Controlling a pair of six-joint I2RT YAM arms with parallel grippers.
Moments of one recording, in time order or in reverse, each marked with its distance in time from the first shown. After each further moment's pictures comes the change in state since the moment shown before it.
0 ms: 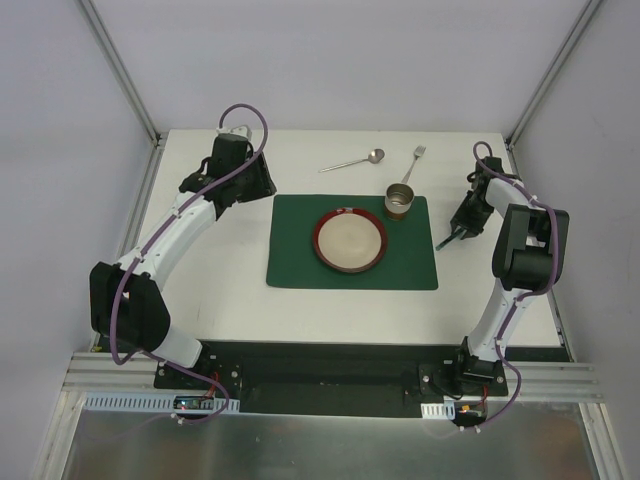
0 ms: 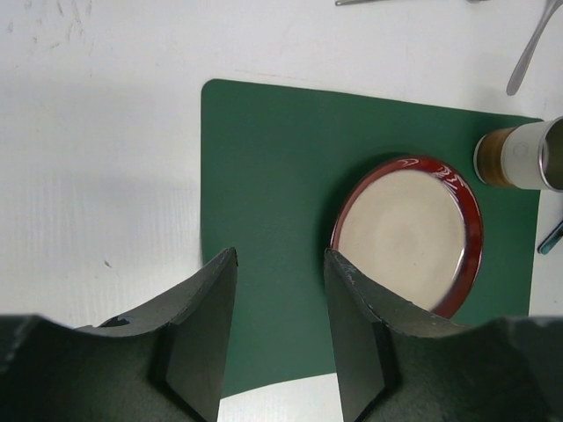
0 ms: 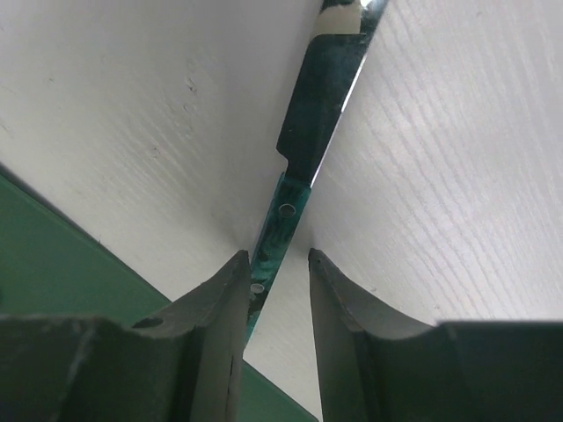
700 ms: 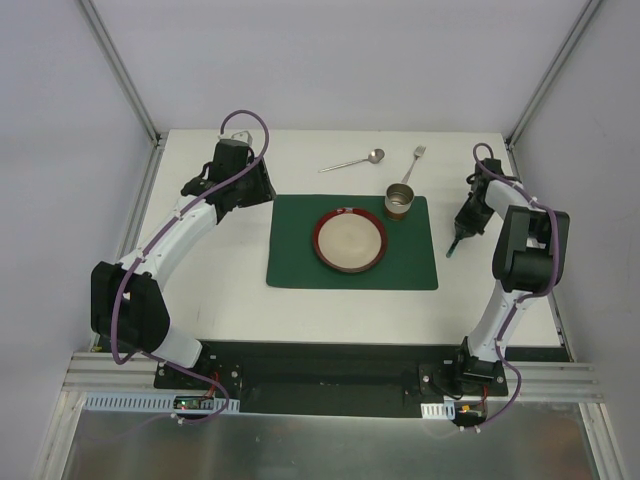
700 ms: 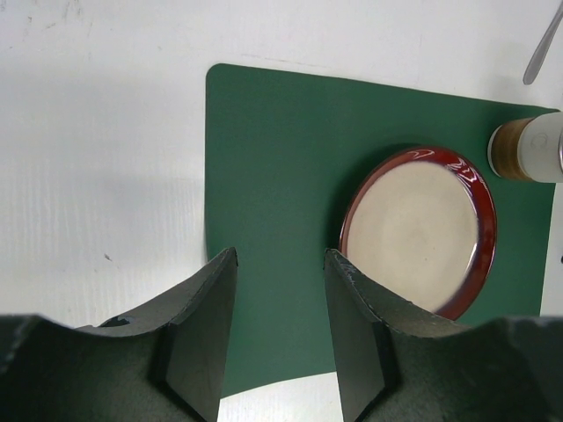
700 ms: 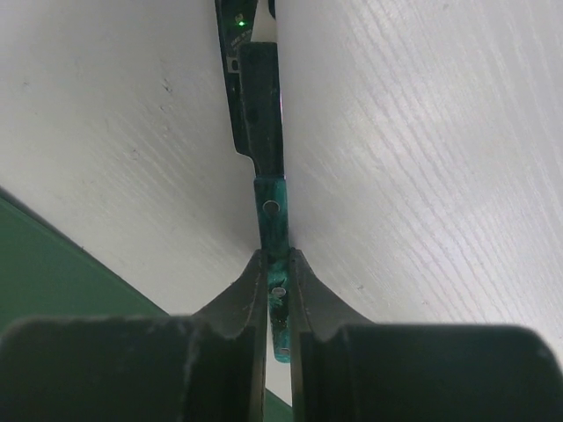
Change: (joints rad) left arm 0.000 -0.006 -0.056 0.028 0.001 -0.001; right arm 0.007 -0.010 -0.021 0.007 0.047 0.018
